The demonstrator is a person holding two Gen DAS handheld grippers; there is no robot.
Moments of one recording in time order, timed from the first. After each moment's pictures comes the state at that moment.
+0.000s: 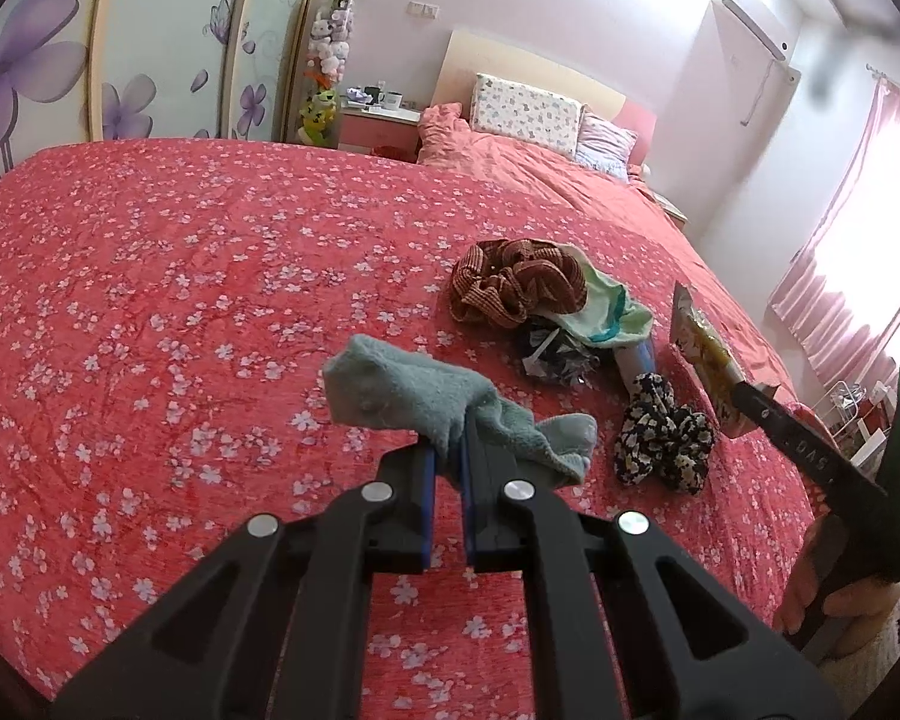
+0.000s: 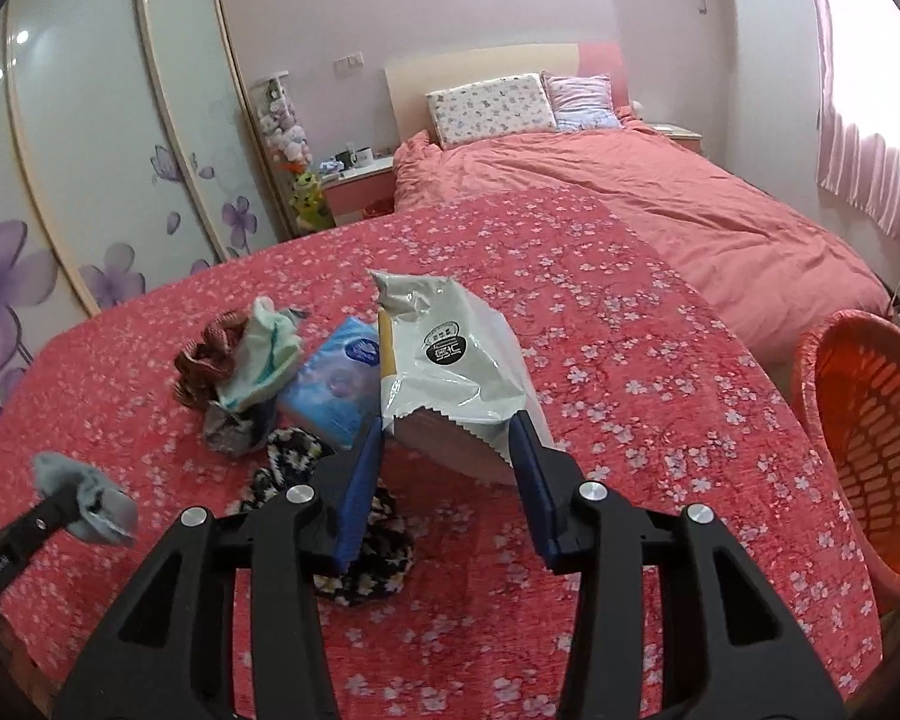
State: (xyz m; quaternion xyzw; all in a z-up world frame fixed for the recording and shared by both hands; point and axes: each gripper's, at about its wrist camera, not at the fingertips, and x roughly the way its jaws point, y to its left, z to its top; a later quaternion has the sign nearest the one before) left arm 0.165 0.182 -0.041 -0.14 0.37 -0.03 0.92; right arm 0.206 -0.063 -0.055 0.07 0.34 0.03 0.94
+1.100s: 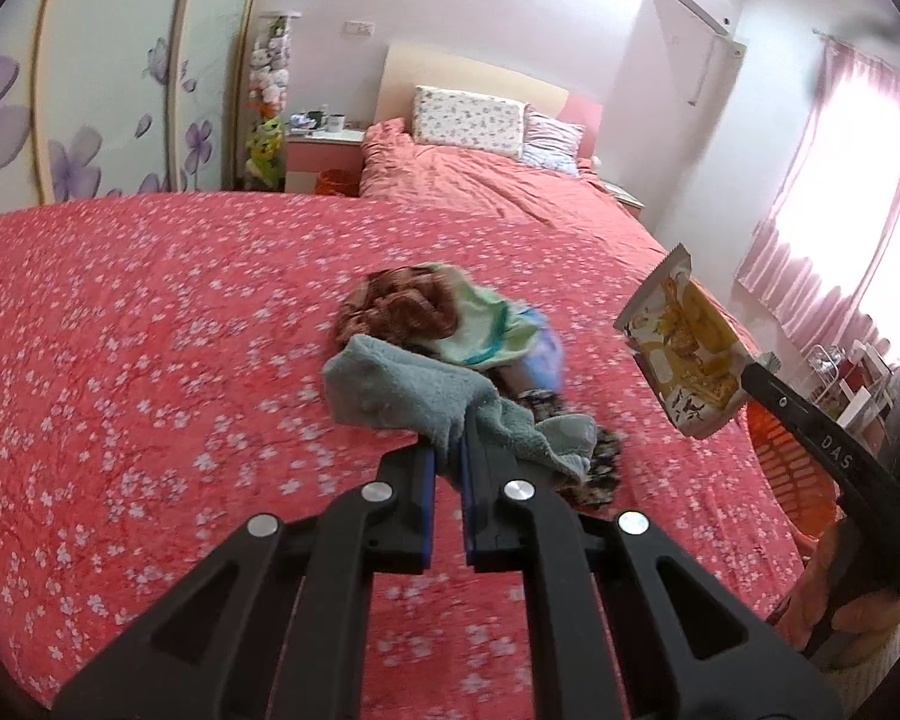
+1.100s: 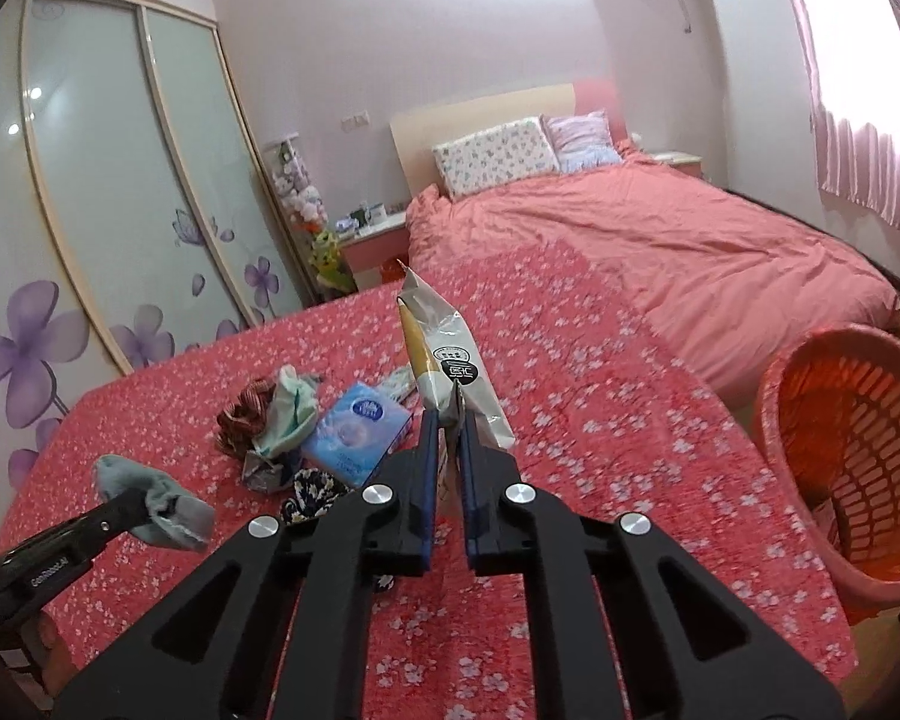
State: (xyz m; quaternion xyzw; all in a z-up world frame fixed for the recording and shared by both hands) left arm 0.167 0.122 -0.008 -0.09 0.35 -0.08 0.93; right arm 0.164 -0.109 -0.017 0.12 0.25 0.04 0.96
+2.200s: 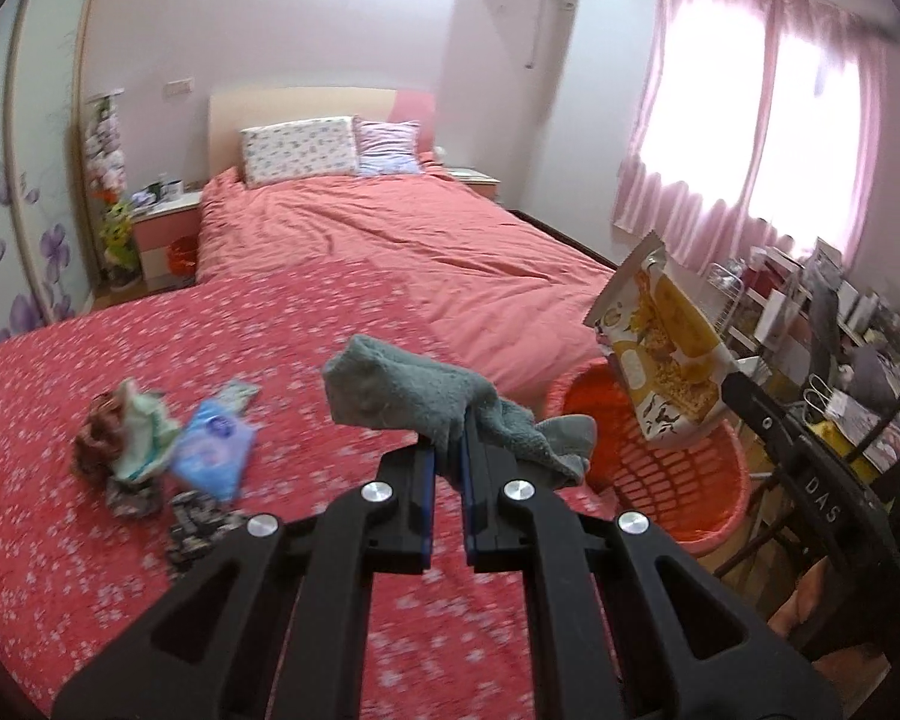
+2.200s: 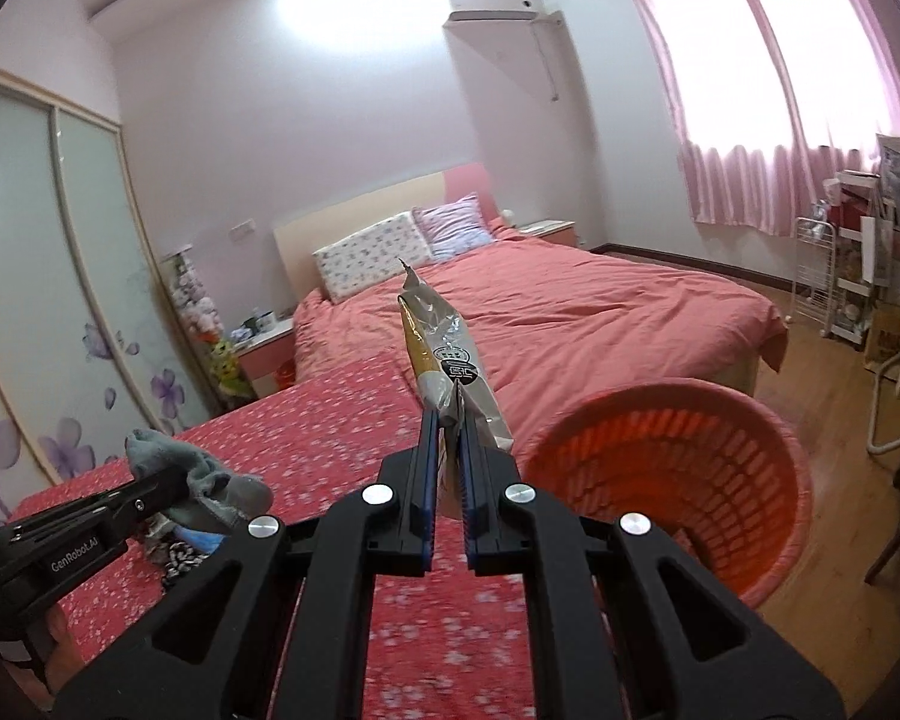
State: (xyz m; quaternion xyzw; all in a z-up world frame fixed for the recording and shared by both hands) left arm 0.176 -0.080 0.041 0.01 0.31 -0.24 0.92; right arm 0.095 -0.241 0.006 0.16 0.17 -0.10 0.97
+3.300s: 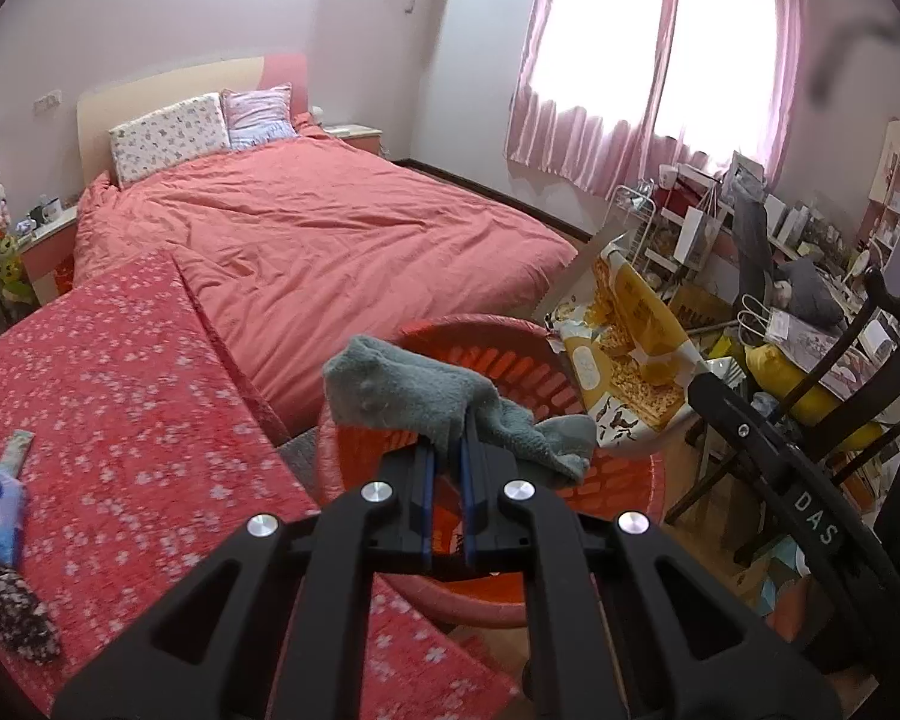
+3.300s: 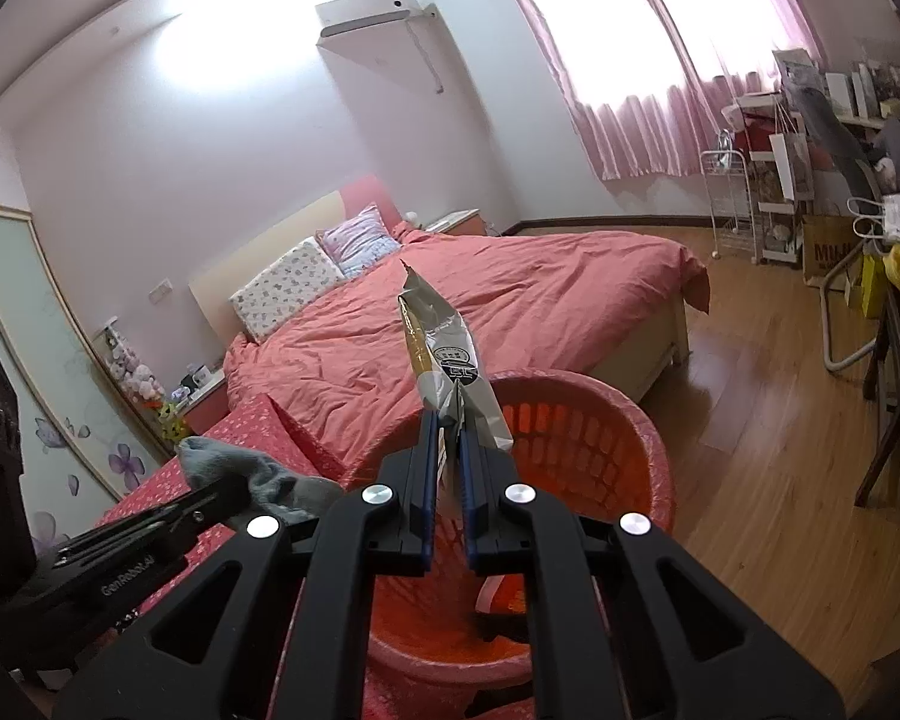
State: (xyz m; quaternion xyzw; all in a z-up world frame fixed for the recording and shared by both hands) left arm 0.190 -0.263 -0.005 0.07 0.35 -0.35 0.87; right arm 0.076 -0.358 -0.032 0.26 0.17 -0.18 0.93
